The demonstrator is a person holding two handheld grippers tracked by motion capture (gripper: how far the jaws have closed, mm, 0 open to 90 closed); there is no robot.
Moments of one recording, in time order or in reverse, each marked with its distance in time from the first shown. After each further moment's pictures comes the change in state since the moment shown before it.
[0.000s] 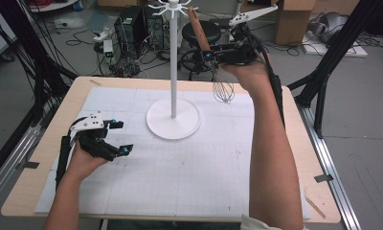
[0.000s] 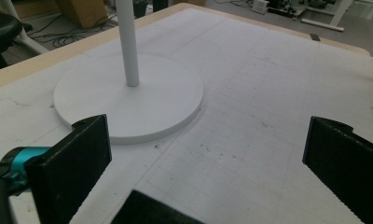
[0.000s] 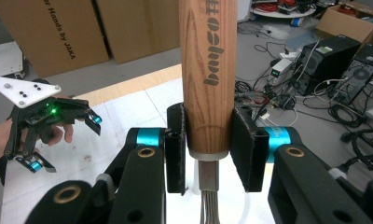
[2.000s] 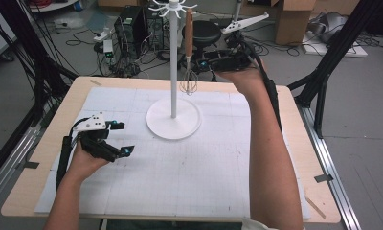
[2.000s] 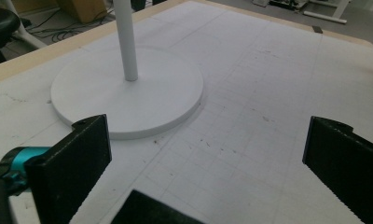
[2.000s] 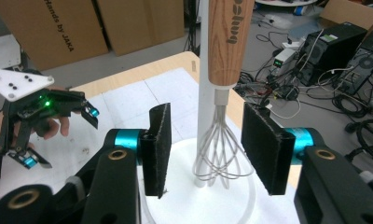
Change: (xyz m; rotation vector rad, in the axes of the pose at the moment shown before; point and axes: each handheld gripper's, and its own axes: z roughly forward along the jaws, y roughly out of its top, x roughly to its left) left arm -0.002 -0.001 0.003 0.025 0.001 0.006; right arm 0.002 -0.014 0.014 0.036 -0.006 0.009
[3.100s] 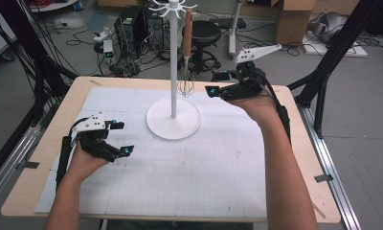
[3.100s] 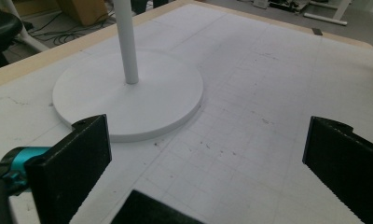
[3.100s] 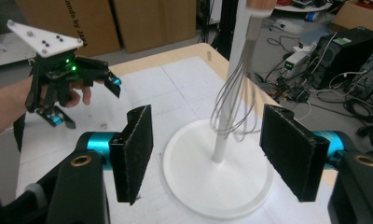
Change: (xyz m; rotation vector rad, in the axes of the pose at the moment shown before) left arm -0.002 0.001 -0.002 -0.010 0.002 0.001; right arm 0.023 -0.058 -0.022 -0.029 0.047 -0.028
